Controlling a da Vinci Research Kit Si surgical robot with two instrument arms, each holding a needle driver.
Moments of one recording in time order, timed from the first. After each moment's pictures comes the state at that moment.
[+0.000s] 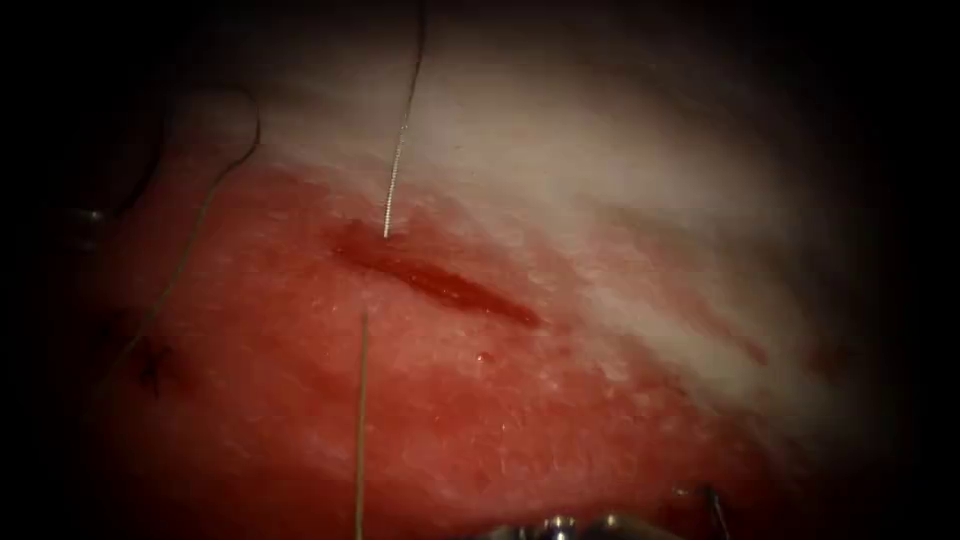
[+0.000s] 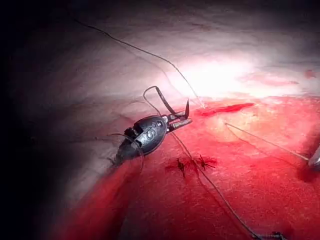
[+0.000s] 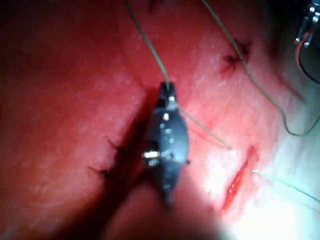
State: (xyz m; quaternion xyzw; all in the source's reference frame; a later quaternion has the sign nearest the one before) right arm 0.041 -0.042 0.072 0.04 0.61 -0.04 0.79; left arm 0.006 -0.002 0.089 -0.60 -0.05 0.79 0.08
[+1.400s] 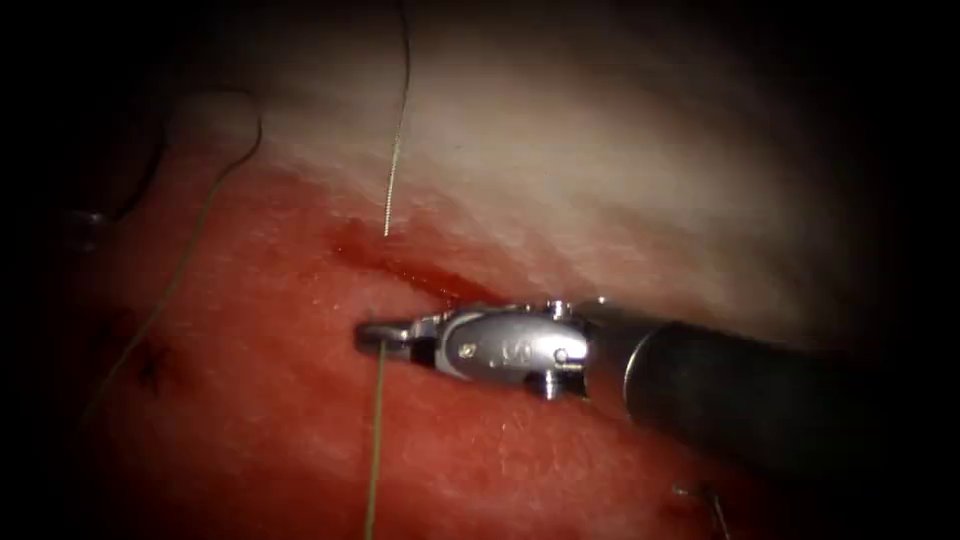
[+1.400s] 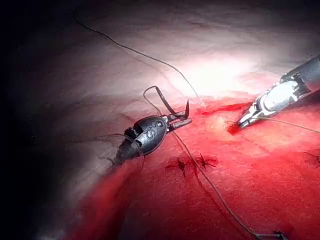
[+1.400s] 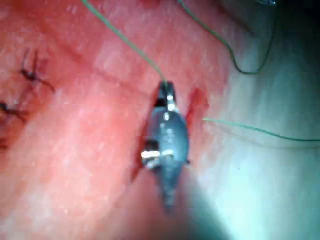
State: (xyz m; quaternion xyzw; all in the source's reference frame) right arm 0.041 -0.030 0.087 0.00 0.58 0.01 0.81; left arm 0.006 -0.002 0.089 -0.60 -0.05 0.79 0.08
